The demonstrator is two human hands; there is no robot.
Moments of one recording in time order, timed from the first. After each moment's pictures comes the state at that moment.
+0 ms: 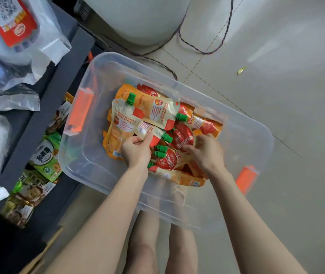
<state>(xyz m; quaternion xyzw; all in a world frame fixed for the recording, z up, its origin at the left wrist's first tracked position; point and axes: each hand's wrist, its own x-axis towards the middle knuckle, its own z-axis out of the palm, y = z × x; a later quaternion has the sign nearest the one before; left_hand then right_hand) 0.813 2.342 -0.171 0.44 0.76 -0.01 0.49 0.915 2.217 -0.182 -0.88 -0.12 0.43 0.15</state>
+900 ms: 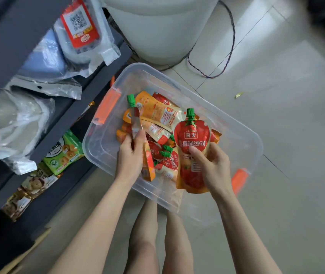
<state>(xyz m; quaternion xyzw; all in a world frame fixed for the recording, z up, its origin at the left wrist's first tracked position) 0.765 2.354 -0.099 0.55 0.60 0.02 0.58 0.888 2.218 -0.083 -0.80 0.00 0.40 0.45</state>
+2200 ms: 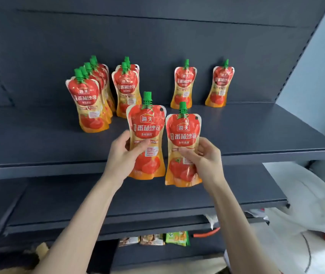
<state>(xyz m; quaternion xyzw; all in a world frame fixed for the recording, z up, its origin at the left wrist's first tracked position) 0.253 2.385 0.459 0.54 0.50 0.55 0.41 0.446 2.383 0.449 -0.47 -0.50 0.46 0.56</state>
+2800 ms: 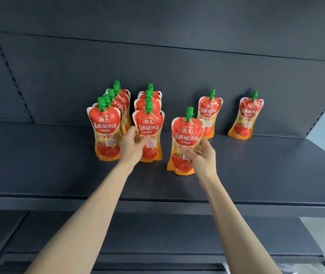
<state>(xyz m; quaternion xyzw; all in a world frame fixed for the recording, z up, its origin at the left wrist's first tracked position) 0.203 2.549 0.450 0.52 0.54 0.58 0.30 0.392 2.522 0.454 -0.44 -0.52 0.42 0.59</state>
